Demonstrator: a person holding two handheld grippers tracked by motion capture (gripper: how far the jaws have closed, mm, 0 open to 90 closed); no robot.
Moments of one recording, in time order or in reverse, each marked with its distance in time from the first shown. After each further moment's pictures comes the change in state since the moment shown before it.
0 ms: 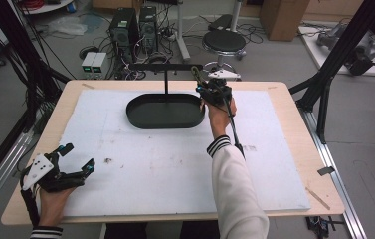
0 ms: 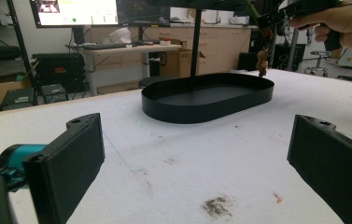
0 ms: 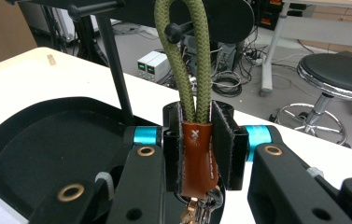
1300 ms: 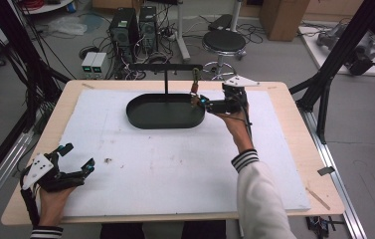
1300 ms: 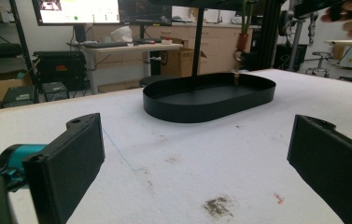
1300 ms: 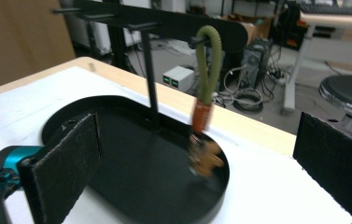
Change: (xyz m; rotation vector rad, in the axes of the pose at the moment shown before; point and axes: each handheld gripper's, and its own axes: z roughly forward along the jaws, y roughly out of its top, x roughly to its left) left arm 0.000 0.000 0.000 0.006 0.007 -0.006; right arm -0.013 -0.012 -0.061 -0.082 0.128 -0.033
